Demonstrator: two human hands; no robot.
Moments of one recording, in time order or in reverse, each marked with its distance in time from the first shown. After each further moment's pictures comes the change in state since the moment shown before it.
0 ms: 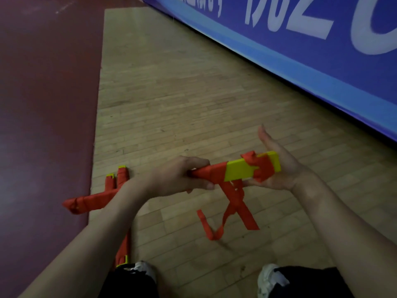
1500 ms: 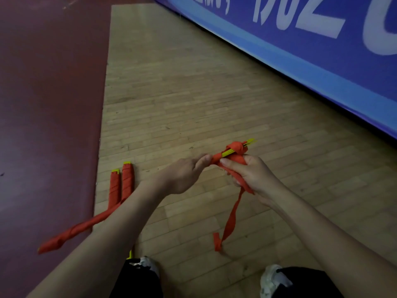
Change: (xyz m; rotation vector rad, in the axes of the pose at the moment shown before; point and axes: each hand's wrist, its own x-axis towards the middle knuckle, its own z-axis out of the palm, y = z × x) left_hand 0.010 -0.013 0.014 0.090 0.122 -0.340; right_hand 0.038 0.044 0.041 -0.313 0.460 -0.324
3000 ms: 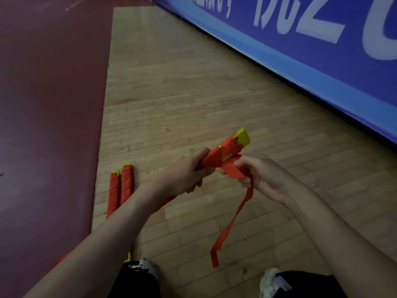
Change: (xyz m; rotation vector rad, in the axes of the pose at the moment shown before) left_hand -0.002 -0.004 -0.003 -0.143 0.041 0.126; right_hand -0.002 -0.023 -0.016 0.111 -0.247 0.144
